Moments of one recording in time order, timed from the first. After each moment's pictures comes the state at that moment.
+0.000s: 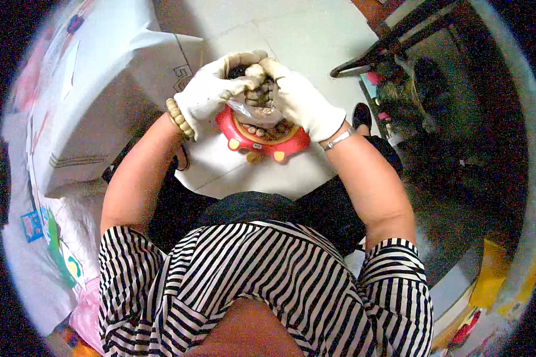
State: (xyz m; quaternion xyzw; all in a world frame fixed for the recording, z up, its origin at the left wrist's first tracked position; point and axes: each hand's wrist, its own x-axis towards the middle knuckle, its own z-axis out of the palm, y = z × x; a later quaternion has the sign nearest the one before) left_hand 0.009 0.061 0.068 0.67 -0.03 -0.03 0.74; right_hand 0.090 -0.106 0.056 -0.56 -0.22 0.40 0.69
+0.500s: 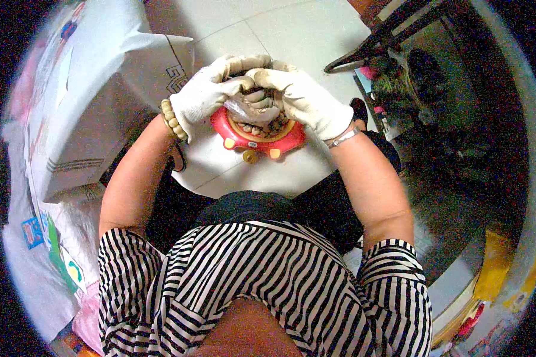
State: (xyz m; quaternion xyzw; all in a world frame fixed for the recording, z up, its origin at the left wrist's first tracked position) left_hand 0.011 0.055 0.072 0.69 -0.08 -0.06 0.71; right_hand 0.088 -0.126 0.083 -0.47 -0.19 0.50 0.70
